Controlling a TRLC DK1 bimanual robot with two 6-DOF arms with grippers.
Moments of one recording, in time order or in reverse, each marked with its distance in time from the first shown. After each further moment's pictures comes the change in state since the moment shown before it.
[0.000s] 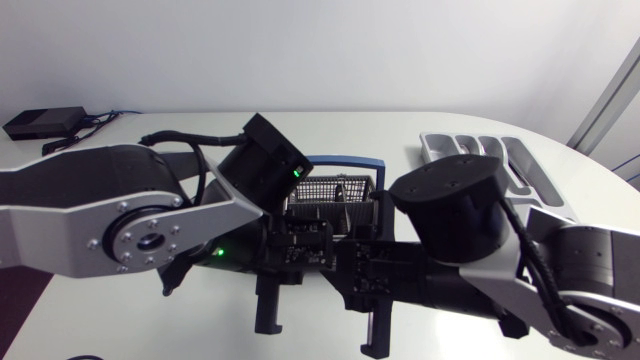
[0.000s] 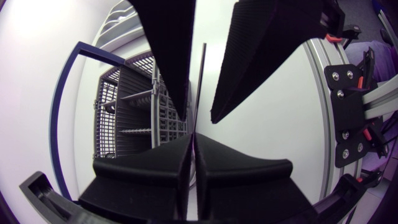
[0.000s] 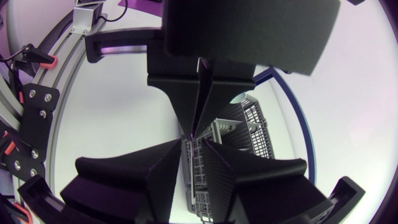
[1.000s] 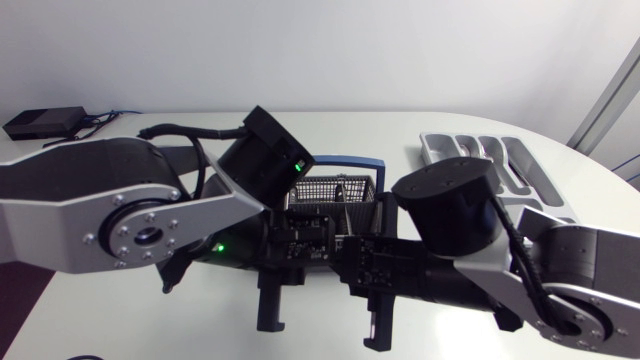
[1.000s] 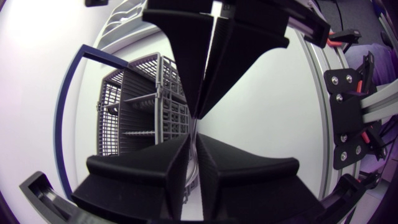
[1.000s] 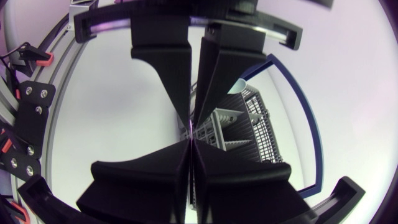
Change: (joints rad) left arm -0.003 0.000 0.024 -0.014 0.000 -0.014; right arm -0.052 0.020 -0.026 0.028 -0.029 0.001
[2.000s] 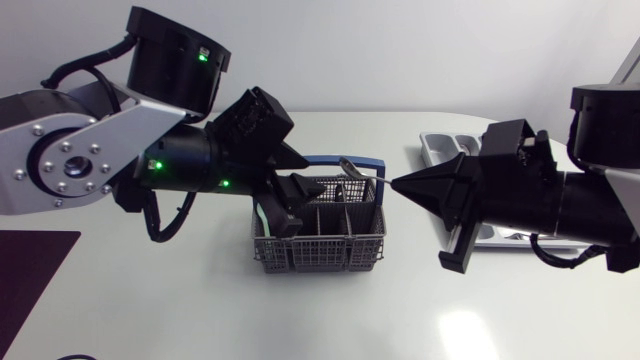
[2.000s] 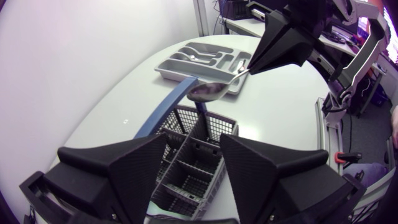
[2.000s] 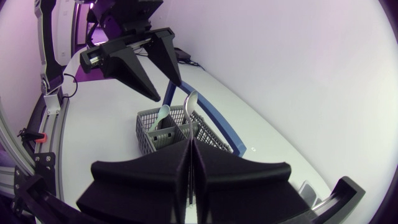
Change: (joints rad) left arm 0.230 -0.091 0.021 0.259 0.251 -0.418; right arm -0.503 -0.249 0.026 -0.014 -0.450 0.225
